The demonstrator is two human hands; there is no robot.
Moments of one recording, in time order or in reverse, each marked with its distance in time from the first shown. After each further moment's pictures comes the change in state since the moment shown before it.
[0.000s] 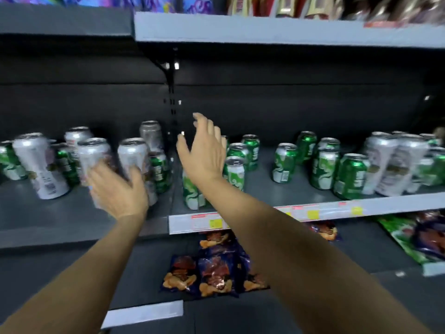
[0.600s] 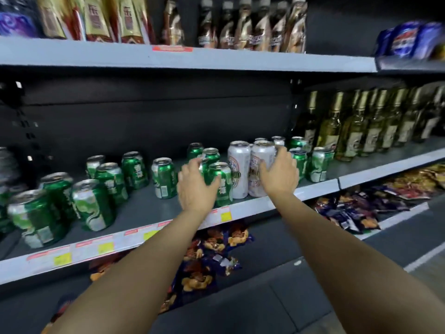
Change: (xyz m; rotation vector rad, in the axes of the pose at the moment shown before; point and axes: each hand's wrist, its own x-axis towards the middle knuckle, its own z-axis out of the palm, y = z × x) left_hand -0.266 0.312 0.129 -0.240 -0.732 0.270; right_hand -0.011 0.338 -0.318 -0.462 0.116 0.495
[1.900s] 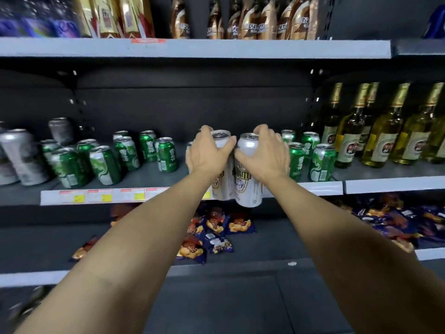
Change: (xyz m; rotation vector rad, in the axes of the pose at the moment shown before) left_hand -0.029 0.133 0.042 0.176 0.170 -0.143; right_hand 0.032 0.058 -0.057 0.173 -0.161 -0.461
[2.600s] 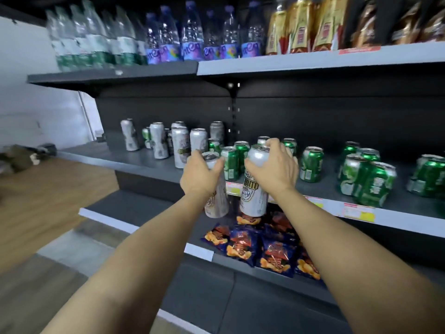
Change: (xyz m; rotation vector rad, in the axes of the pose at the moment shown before) left_hand -0.010 -0.271 -0.275 0.288 0.264 -0.361; right_hand -0.070 -0.322 0.127 0.350 -0.184 -0.137
